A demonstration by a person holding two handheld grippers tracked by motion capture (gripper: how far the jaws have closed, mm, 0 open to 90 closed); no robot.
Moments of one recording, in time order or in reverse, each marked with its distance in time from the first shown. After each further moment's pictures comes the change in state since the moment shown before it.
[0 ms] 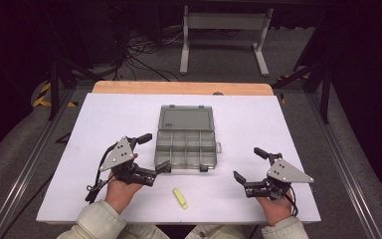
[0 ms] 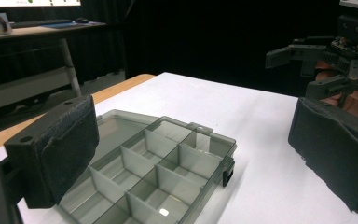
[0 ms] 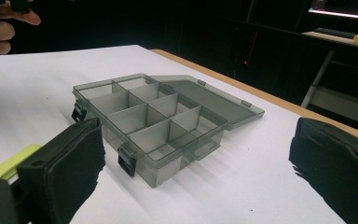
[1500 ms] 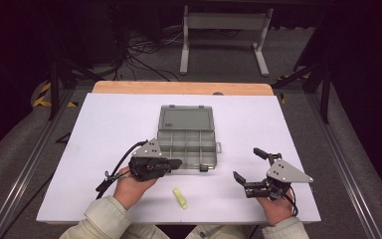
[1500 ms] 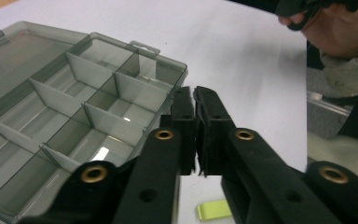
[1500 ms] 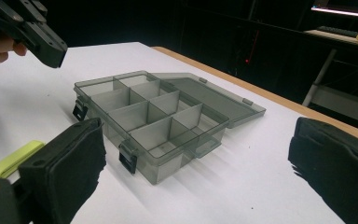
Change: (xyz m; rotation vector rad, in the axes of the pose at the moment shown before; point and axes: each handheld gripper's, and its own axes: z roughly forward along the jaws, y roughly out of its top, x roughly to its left) left arm -0.006 0.005 0.042 0.442 -0.226 -0.044; right arm 0.000 0.000 0.000 0.011 0.005 -0.007
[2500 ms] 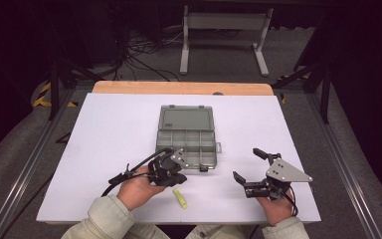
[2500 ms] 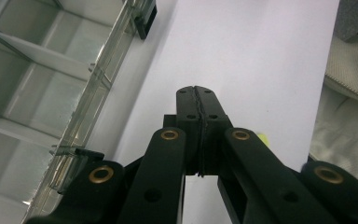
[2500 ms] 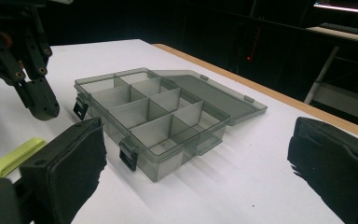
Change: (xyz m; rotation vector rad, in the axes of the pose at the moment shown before) left arm -0.009 0.016 0.046 0.466 -0.028 0.031; right arm -0.001 -0.001 0.001 0.010 0.006 0.001
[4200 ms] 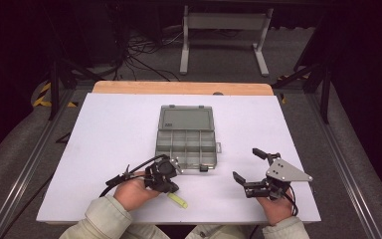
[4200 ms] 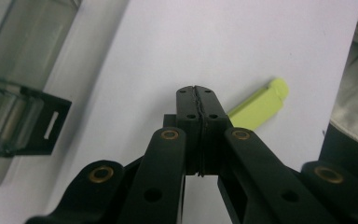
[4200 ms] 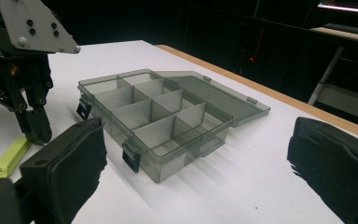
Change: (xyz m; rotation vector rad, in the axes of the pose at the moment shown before) left arm 0.005 -0.025 0.019 0.147 -0.068 -0.040; right arm 0.000 0.001 0.001 -0.002 0.015 0.003
